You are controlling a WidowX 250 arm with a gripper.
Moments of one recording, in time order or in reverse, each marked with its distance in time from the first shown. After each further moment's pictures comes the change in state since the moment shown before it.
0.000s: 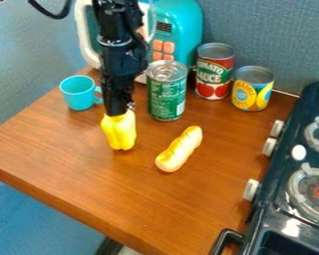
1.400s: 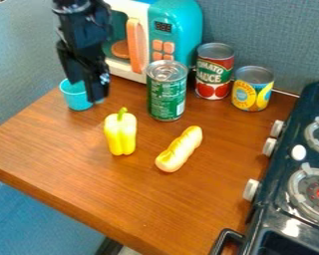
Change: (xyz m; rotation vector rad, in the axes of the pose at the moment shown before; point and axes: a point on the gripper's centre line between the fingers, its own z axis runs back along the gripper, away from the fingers) arm -0.041 0.012 0.046 0.019 -0.110 0.211
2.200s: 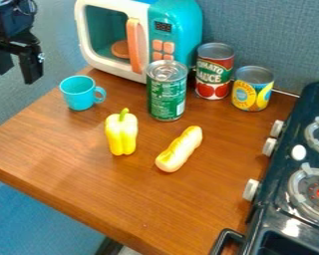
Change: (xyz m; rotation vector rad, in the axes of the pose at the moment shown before) arm -0.044 0.103 -0.013 0.060 0.022 0.435
